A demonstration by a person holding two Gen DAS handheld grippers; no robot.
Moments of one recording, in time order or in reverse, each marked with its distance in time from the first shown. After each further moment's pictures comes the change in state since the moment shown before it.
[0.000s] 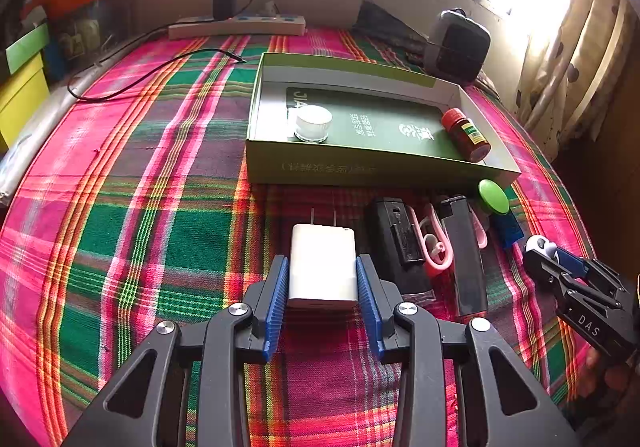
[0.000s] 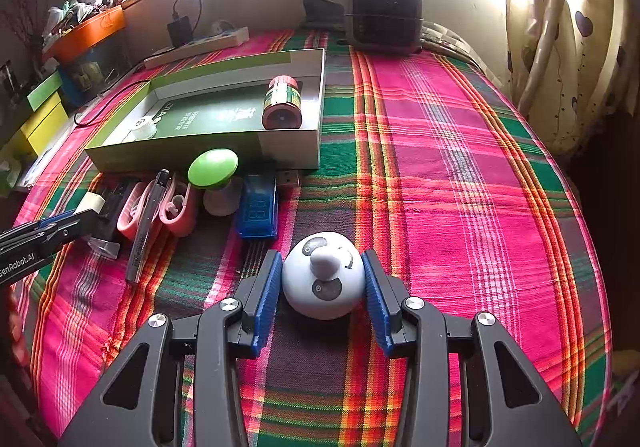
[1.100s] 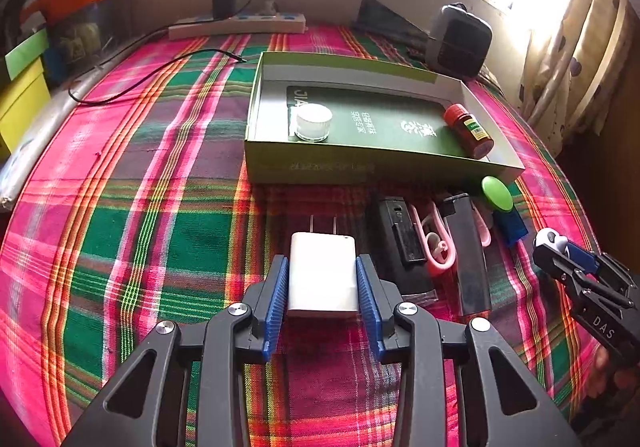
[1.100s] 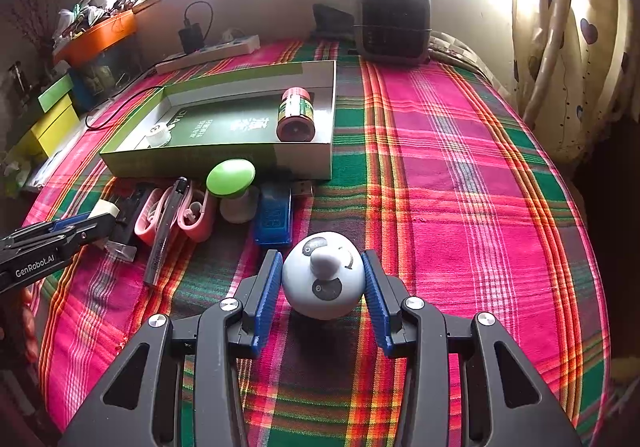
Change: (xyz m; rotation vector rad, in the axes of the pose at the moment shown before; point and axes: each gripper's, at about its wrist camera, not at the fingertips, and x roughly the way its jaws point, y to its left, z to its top) left arm 0.002 -0.003 0.001 0.021 0.005 0.019; right arm -0.008 0.004 0.002 -0.015 -0.024 0.032
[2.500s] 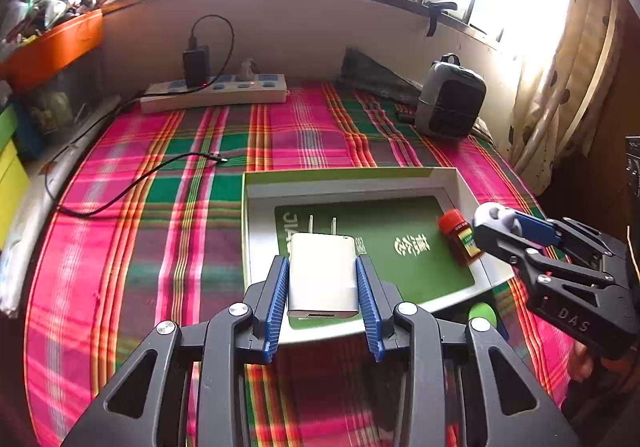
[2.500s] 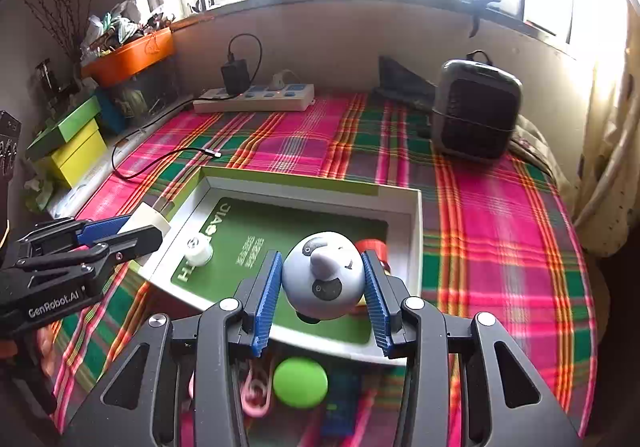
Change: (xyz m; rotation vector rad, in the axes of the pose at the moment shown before) left arm 0.000 0.003 0.105 0.055 -0.083 -0.055; right arm 0.033 0.045 0.120 -0.122 -0.063 0.125
